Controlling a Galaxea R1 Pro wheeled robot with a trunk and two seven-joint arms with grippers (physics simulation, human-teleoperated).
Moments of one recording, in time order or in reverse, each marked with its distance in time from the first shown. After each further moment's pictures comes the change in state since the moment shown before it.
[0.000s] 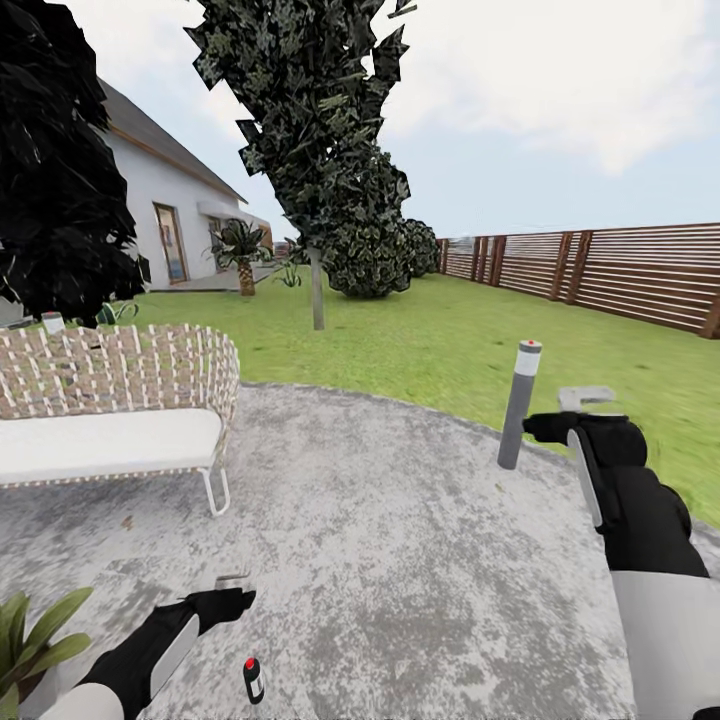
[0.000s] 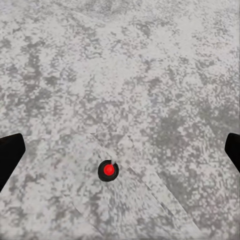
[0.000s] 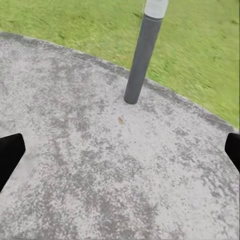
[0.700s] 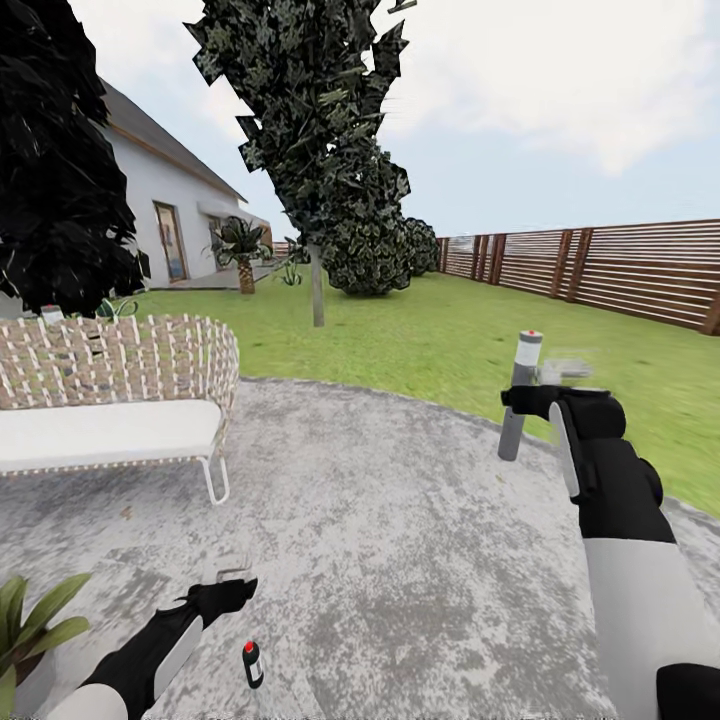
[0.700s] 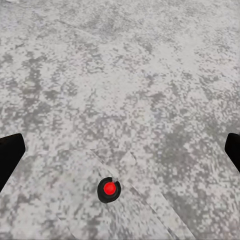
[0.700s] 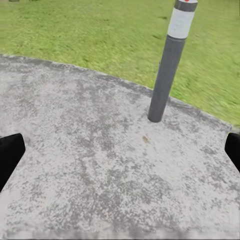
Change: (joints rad) left arm 0.000 -0.012 -0.001 0.007 0.000 -0.118 0.019; right arm -0.097 0.074 -0.001 0.035 -0.005 -0.041 0.010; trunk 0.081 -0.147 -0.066
